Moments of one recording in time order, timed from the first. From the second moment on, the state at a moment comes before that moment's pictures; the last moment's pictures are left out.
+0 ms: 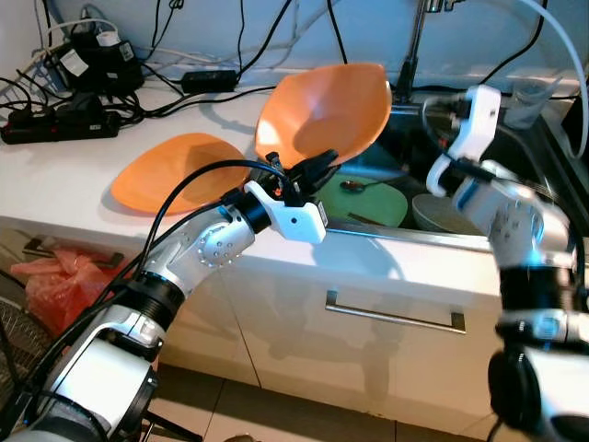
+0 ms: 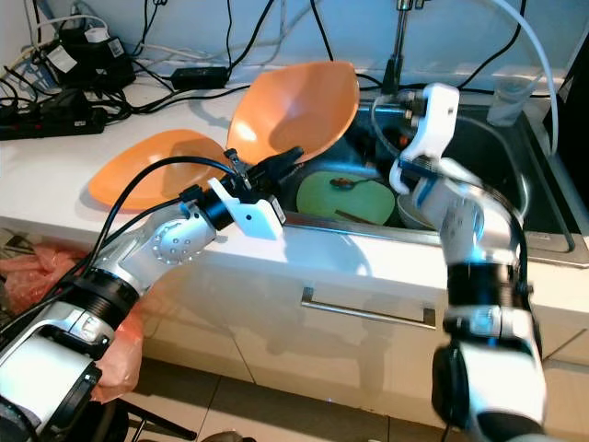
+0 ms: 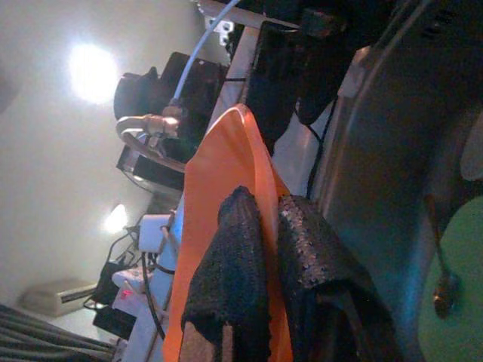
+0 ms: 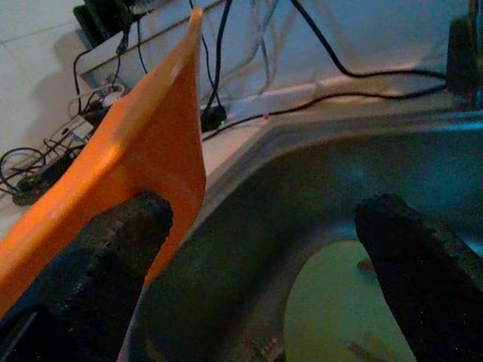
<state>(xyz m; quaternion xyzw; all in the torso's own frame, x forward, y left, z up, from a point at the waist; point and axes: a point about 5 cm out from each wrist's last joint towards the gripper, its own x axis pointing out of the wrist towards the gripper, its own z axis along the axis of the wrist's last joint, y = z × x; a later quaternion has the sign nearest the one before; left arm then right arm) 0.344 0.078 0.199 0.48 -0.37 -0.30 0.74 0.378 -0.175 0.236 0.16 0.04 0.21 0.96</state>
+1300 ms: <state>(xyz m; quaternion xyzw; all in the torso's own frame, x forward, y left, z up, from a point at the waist) 0.350 0.075 0.187 0.50 -0.35 -0.31 0.73 0.356 -0.201 0.238 0.15 0.03 0.18 0.97</state>
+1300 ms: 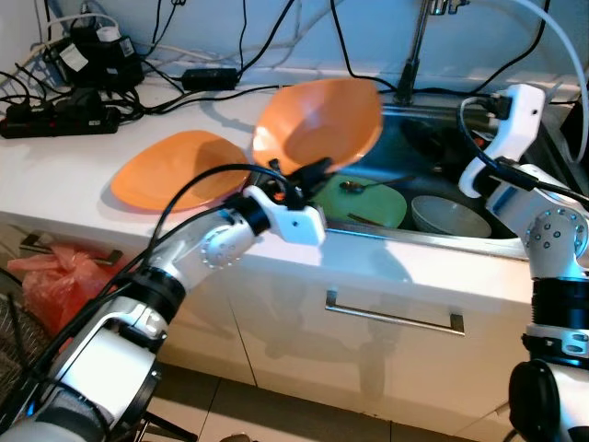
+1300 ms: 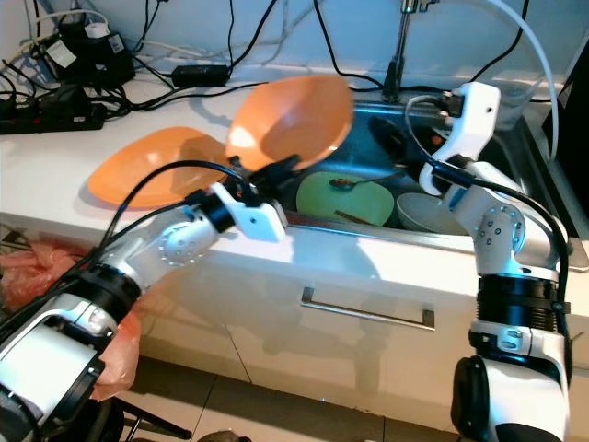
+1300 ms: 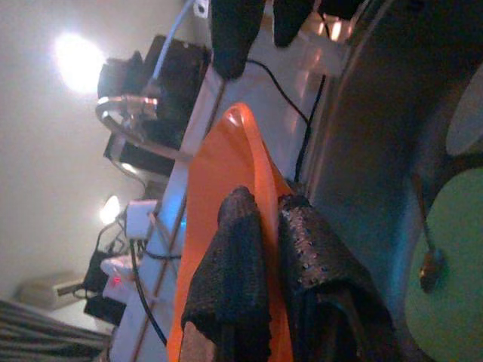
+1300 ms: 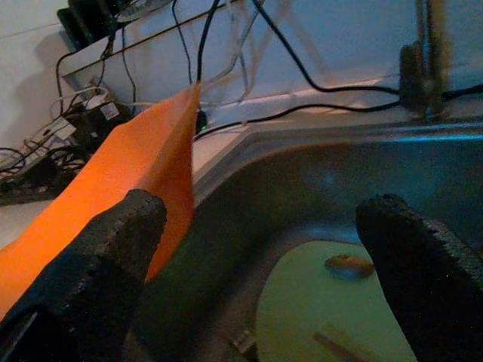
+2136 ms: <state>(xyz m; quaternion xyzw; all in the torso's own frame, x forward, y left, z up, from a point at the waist) 0.345 0.054 0.189 0.51 -0.38 -0.33 0.70 0.371 -0.178 0.242 0.12 0.08 0.24 0.96</state>
